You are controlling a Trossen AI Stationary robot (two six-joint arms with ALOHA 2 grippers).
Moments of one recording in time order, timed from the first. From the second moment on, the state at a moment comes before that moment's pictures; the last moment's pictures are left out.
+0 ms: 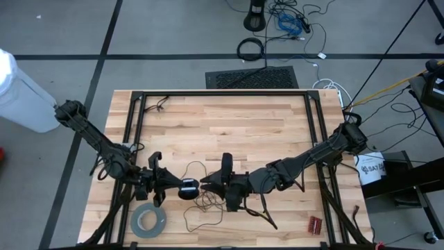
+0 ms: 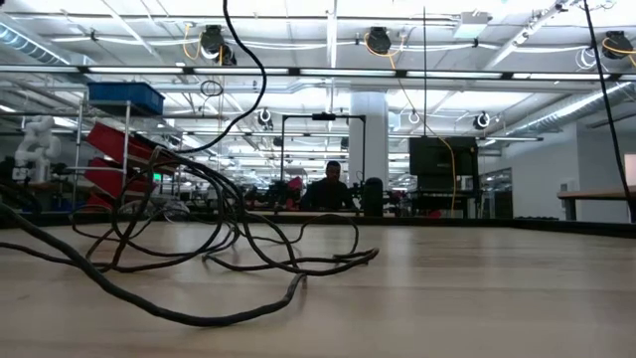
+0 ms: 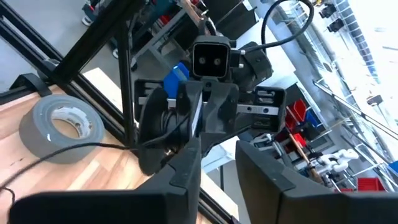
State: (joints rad) left arm -0.73 1.01 0.55 0.66 -0.52 0.93; right arm 0.45 1.74 1.48 0.20 0.47 -0.81
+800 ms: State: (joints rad) left arm -0.73 1.01 0.55 0.66 -0.52 0.92; right arm 0.43 1.80 1.48 0.27 0.44 -0.91
